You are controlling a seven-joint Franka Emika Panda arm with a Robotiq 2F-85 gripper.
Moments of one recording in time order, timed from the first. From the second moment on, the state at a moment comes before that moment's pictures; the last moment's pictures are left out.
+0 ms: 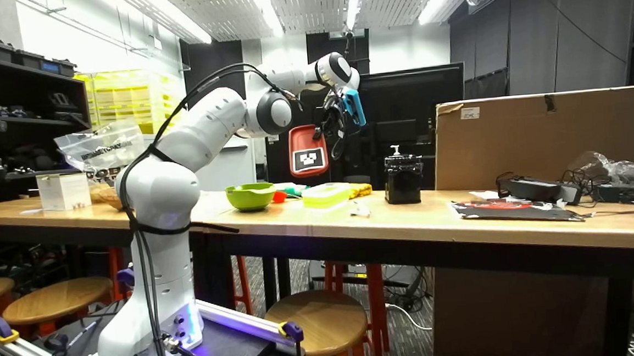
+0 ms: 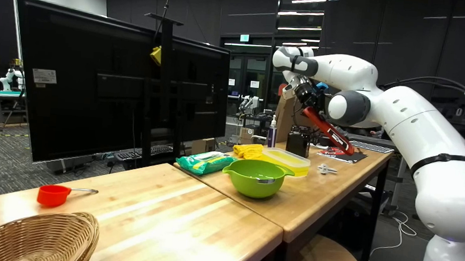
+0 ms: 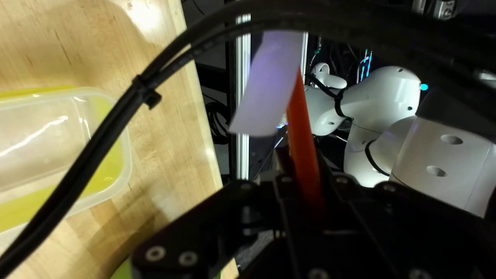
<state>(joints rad) -0.26 0.80 -0.03 -0.47 -0.16 0.48 -1.90</state>
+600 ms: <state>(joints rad) -0.21 0.88 -0.02 -0.44 -0.21 0.47 -1.98</state>
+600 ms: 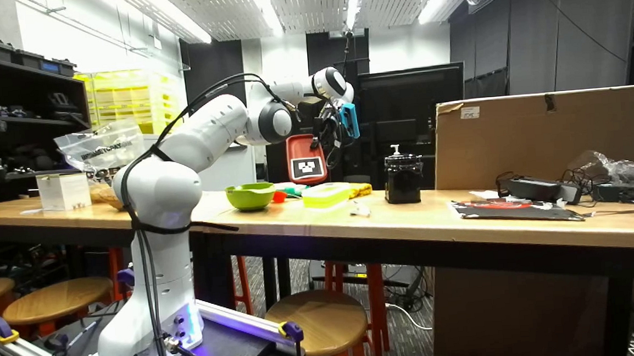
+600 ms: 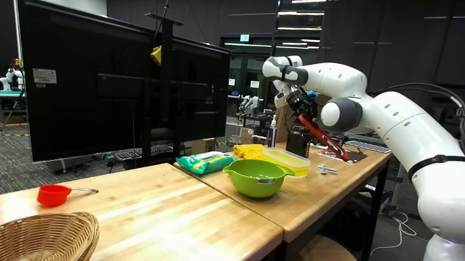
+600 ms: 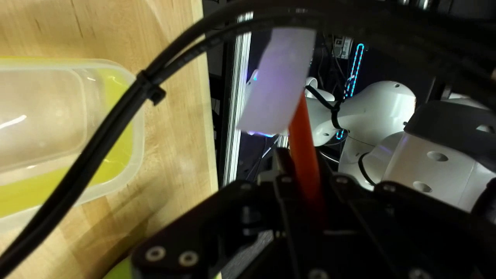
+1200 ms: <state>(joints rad) -0.18 0.94 -0.02 -0.44 -0.26 0.49 -2.12</state>
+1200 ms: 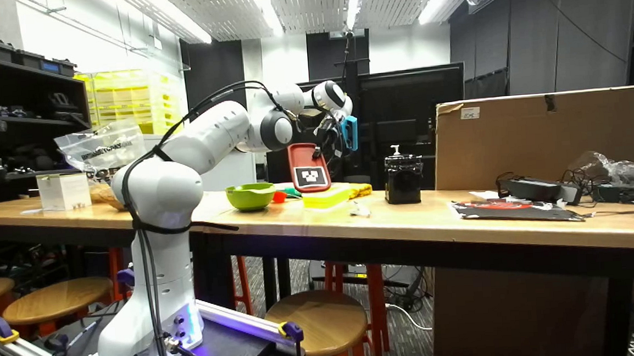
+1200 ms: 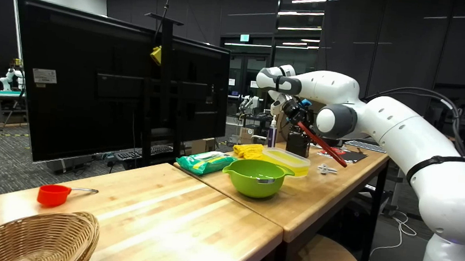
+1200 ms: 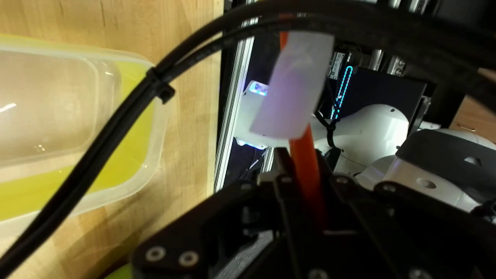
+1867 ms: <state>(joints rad) -0.17 0.96 -0.01 -0.42 -0.20 0.67 -2.13</state>
